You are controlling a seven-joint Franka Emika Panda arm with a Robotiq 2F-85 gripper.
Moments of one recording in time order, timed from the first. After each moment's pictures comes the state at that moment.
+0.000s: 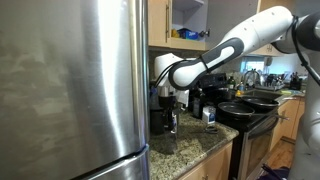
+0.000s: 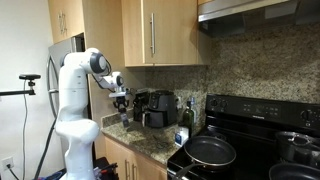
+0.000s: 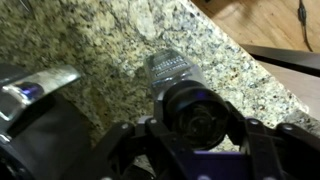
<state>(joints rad) 0.45 0.06 0.41 -2.05 -0.15 2.07 -0.01</state>
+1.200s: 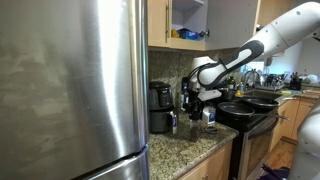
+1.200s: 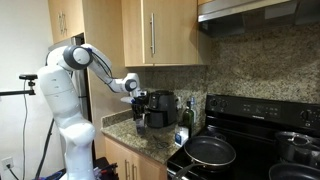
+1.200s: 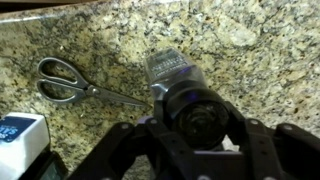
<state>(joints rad) 0.23 -0.23 0.22 -2.42 -0.03 2.30 0.31</state>
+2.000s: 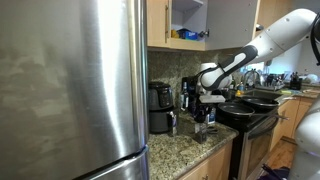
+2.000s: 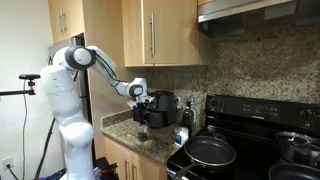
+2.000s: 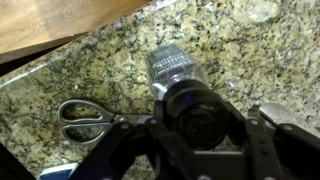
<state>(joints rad) 0.15 -0.19 0.17 -2.47 0.07 2.36 0.43</state>
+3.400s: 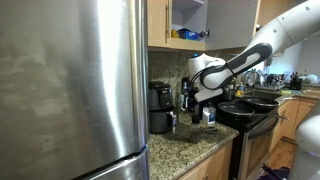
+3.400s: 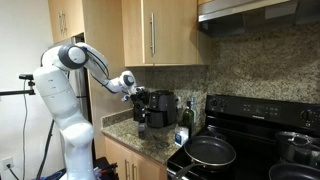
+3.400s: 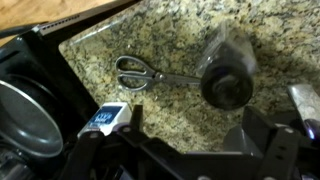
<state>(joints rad) 0.16 -0.28 0.33 -2.38 -0.38 2.15 0.81</state>
